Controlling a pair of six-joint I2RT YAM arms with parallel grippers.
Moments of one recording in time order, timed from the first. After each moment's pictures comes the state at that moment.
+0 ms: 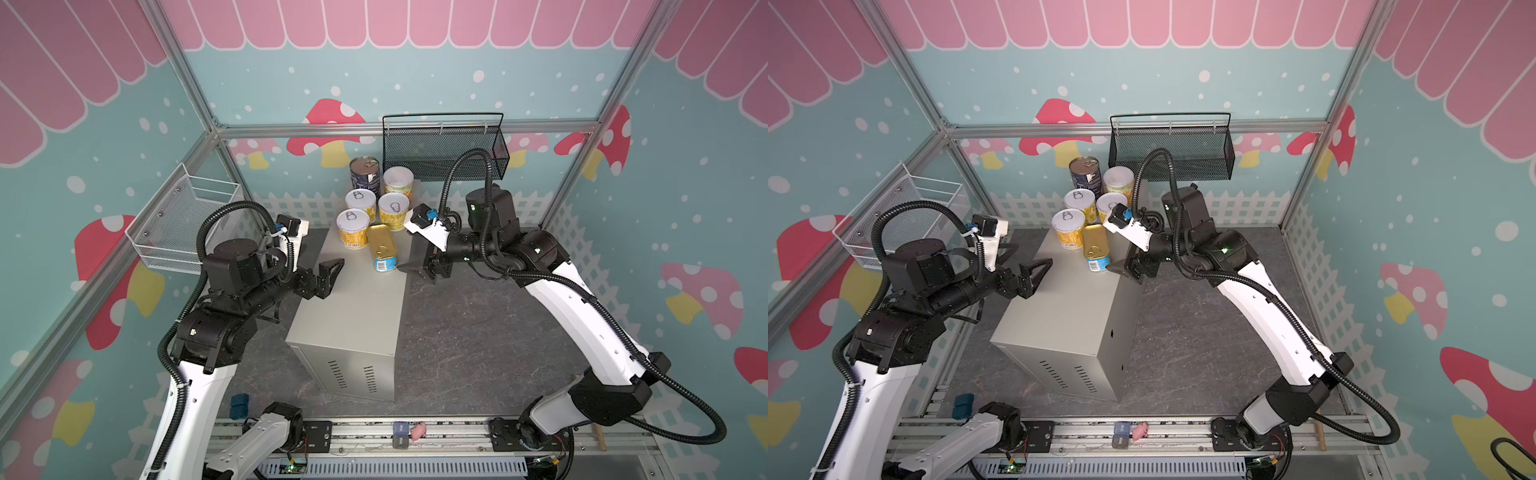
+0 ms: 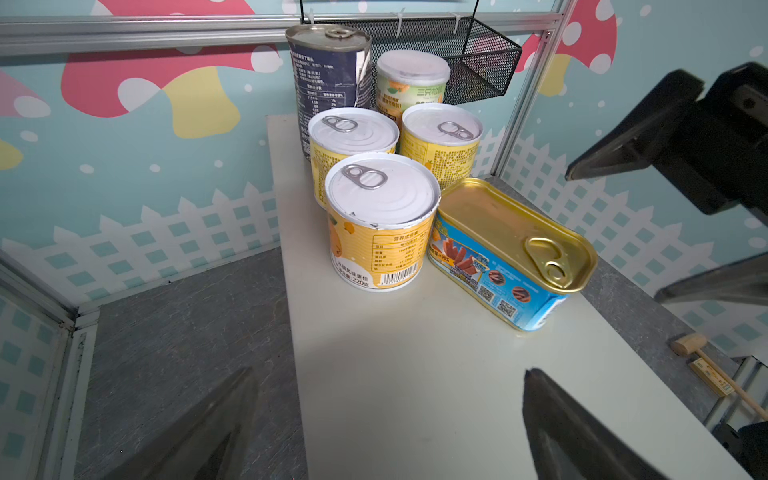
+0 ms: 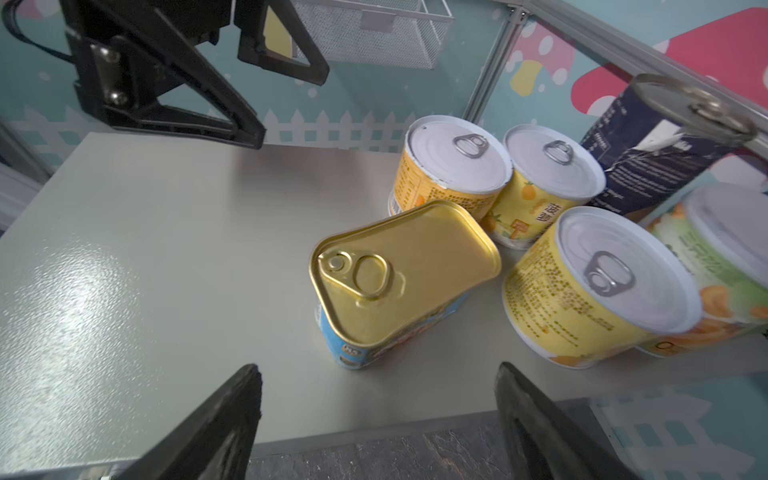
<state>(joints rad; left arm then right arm) -0.22 0.96 1.45 -0.82 0.30 0.02 0.67 1.53 1.93 -0.86 -0.46 -0.44</state>
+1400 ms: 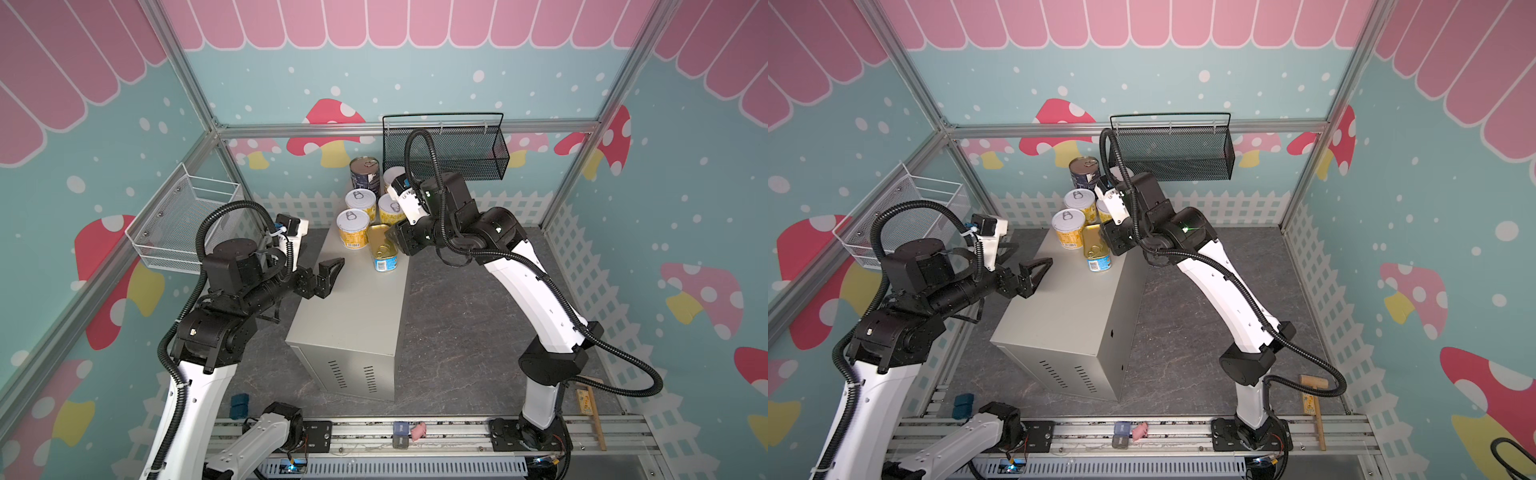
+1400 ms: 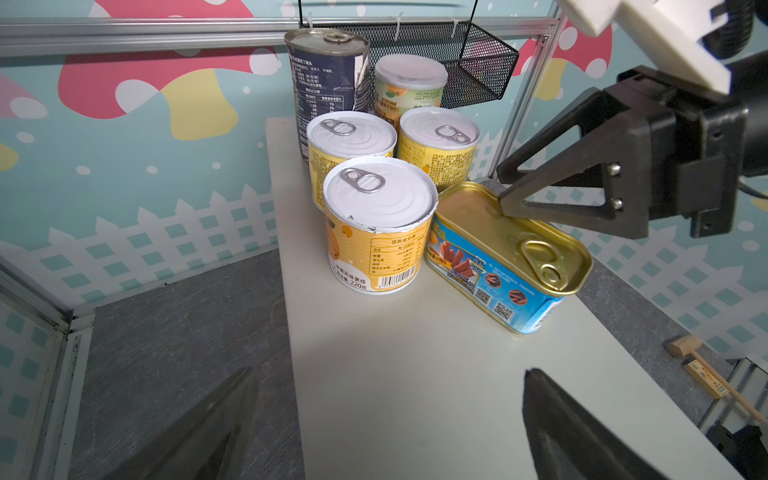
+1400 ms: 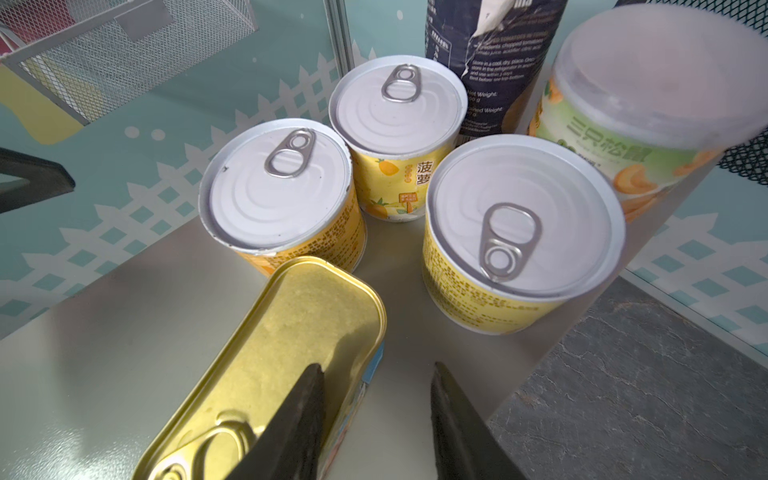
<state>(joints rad) -0.22 0.95 1.45 -0.81 0.31 0.01 0.79 1.89 2.48 -1.16 -0.02 0.07</state>
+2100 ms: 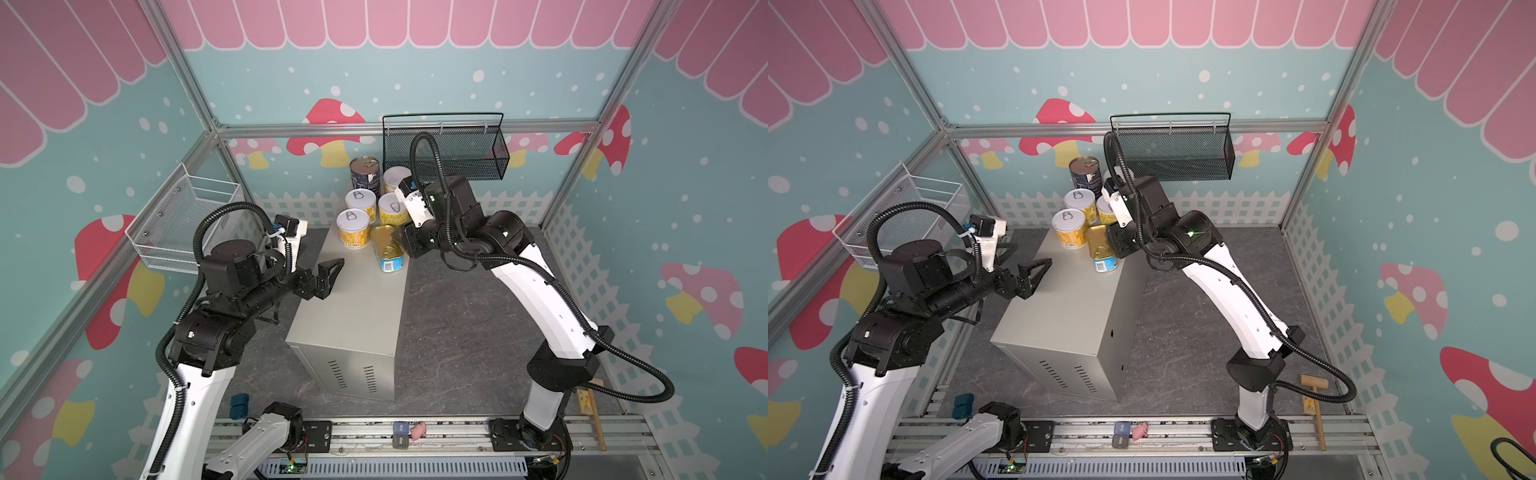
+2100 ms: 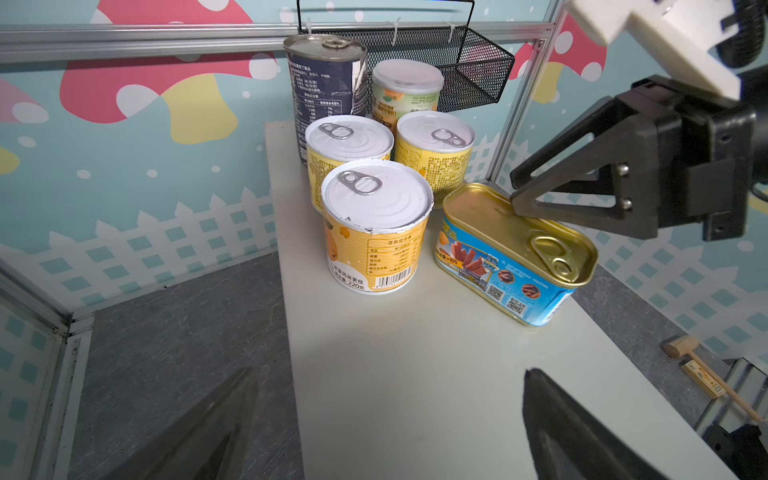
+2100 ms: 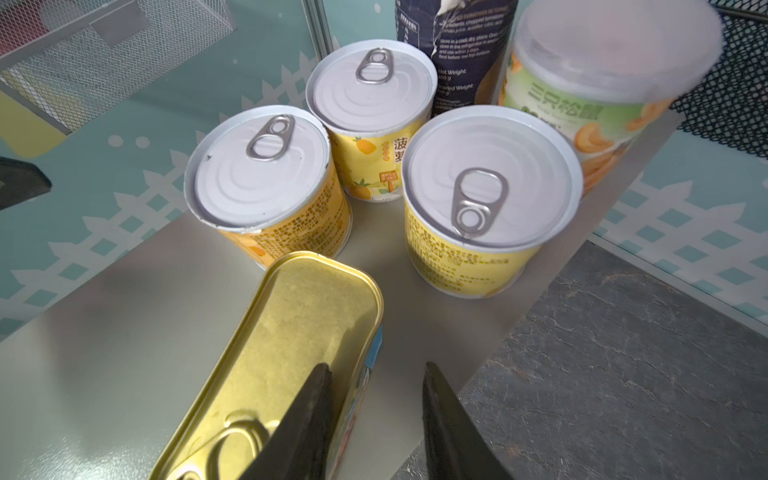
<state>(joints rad) -0.22 0.95 1.45 -0.81 0.31 0.01 0.81 1.81 2.38 -1.16 0.05 0.13</state>
